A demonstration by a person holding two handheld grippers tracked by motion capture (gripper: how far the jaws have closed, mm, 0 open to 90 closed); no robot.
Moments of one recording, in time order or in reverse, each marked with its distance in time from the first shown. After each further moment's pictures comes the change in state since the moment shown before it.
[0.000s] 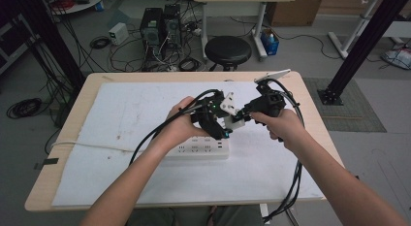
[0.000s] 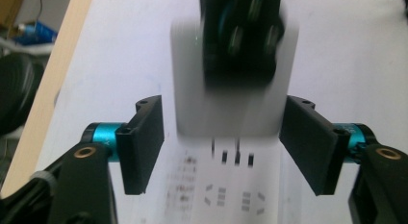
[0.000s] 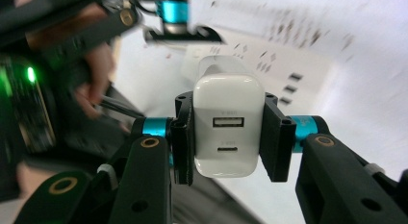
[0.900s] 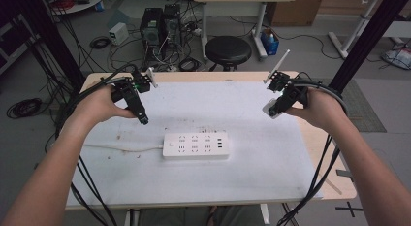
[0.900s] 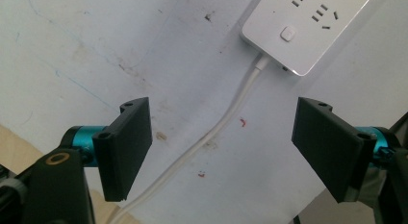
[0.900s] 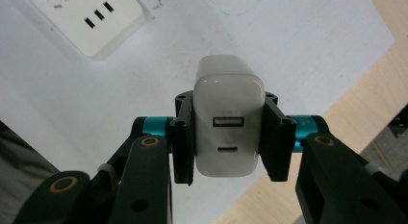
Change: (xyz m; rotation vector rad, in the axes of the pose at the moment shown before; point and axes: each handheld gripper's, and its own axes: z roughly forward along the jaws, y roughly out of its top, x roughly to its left) left arm 0.082 -0.121 -0.103 0.565 -0.006 -0.493; right arm 0.017 0.002 -0.052 0.217 -0.728 -0.614
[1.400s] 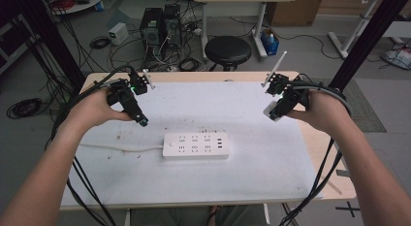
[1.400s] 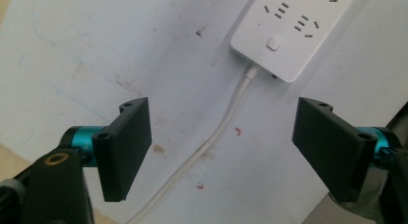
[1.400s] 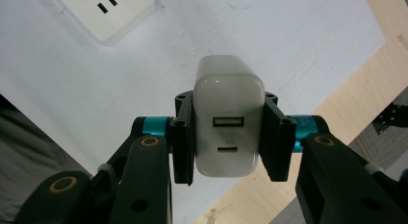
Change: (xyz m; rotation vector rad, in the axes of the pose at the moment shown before) left arm -0.008 -0.012 -0.003 -0.082 -0.012 0.072; right arm 0.019 -0.001 -0.017 0.035 -0.034 -0.044
